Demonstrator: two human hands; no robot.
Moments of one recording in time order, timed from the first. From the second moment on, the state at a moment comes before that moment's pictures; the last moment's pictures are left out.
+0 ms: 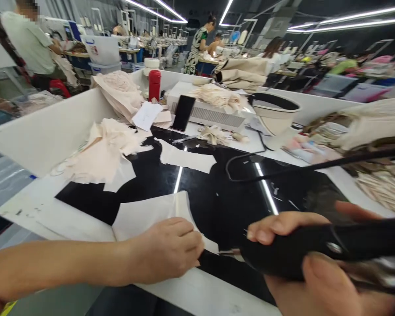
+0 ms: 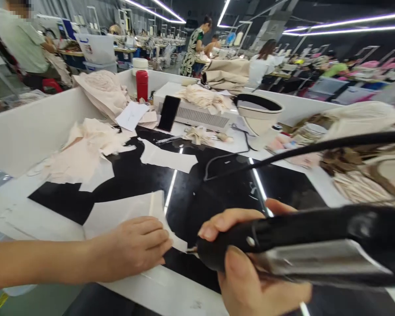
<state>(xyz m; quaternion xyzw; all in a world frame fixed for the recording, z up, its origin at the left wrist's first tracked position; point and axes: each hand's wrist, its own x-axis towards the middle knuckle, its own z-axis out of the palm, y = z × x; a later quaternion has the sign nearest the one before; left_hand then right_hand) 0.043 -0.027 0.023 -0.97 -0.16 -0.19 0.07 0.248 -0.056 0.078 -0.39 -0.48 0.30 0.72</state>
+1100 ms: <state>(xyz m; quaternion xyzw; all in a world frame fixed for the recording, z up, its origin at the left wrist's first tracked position) 0.027 -0.030 0.010 -0.96 -0.16 -0.25 0.02 0.229 -0.045 0.075 -0.34 -0.50 0.25 0.76</state>
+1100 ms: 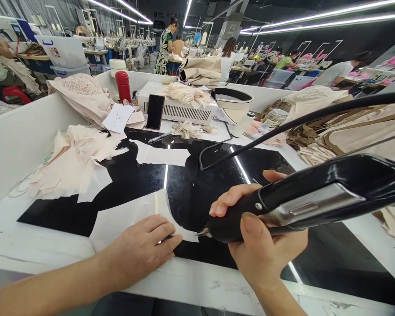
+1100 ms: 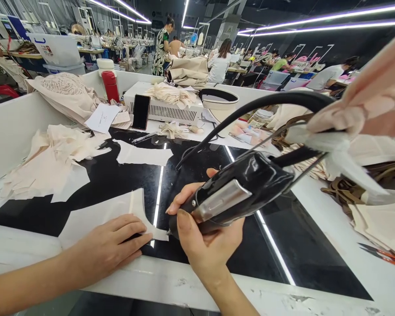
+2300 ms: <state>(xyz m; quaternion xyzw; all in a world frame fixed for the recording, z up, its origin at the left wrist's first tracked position) 0.031 -0.035 0.010 -0.95 -0.15 -0.26 0.03 0.220 -0.041 0.075 -0.33 -0.48 0.25 0.77</state>
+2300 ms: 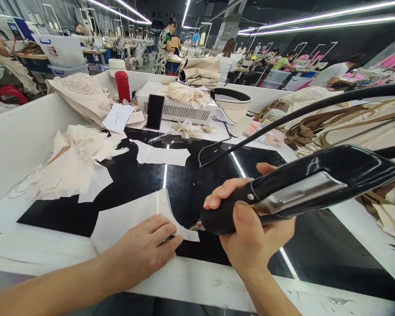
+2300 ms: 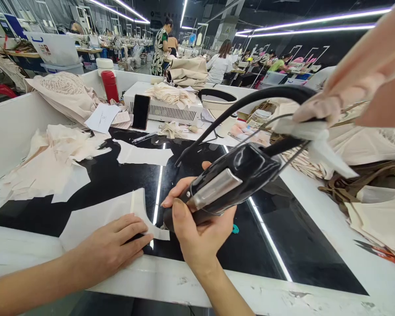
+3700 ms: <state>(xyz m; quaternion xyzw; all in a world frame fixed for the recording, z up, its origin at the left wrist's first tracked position) 0.027 -0.032 0.007 -0.96 -0.15 -0.25 0.03 0.219 -0.053 0.076 -0.31 -0.47 0.27 0.78</state>
